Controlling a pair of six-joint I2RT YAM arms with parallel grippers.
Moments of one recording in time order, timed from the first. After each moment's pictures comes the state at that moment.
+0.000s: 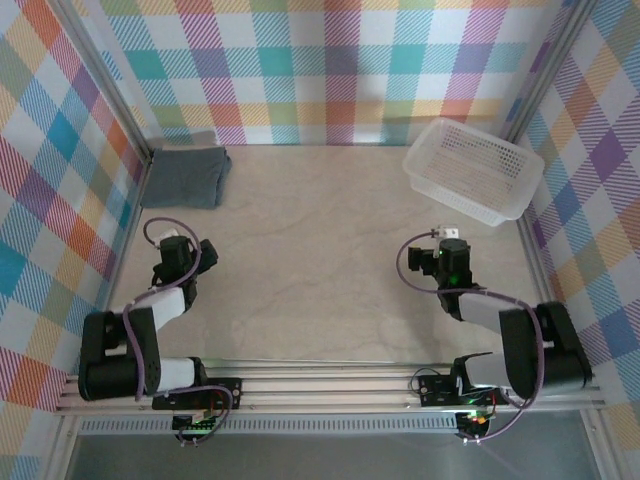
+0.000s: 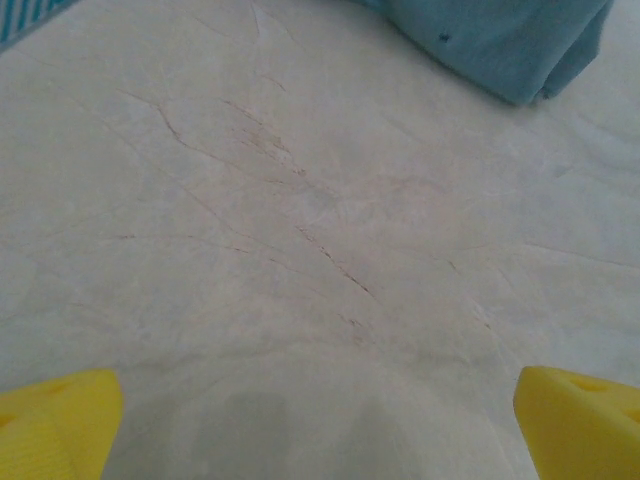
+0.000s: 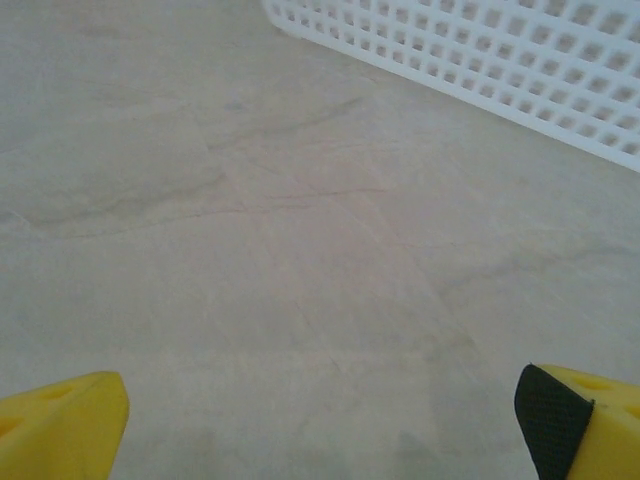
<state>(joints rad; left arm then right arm) 0.11 1.35 0.43 0.27 -0.20 -0.35 0.17 1.35 0.35 0.46 0.17 0.04</state>
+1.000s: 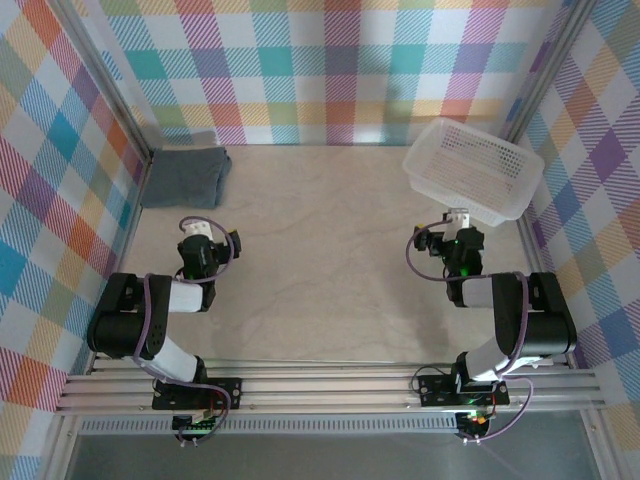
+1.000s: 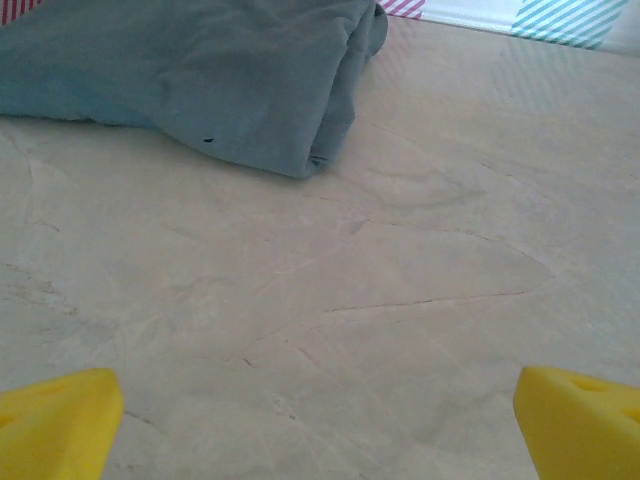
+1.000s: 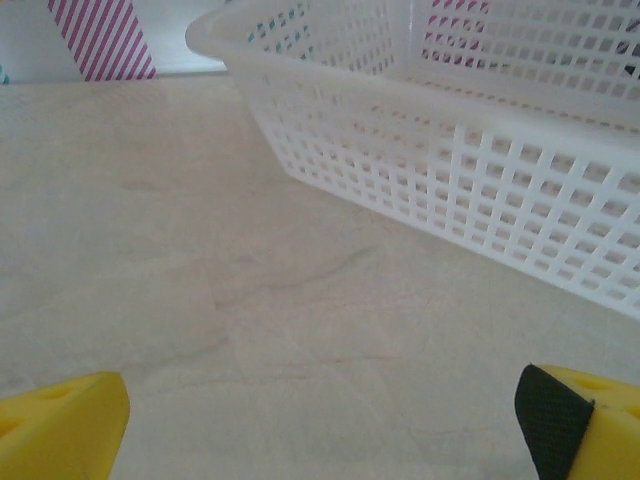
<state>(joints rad) -0.06 1.56 0.39 0.76 -0.19 -0.17 0.03 1.53 0.39 0.80 -0.04 0.04</state>
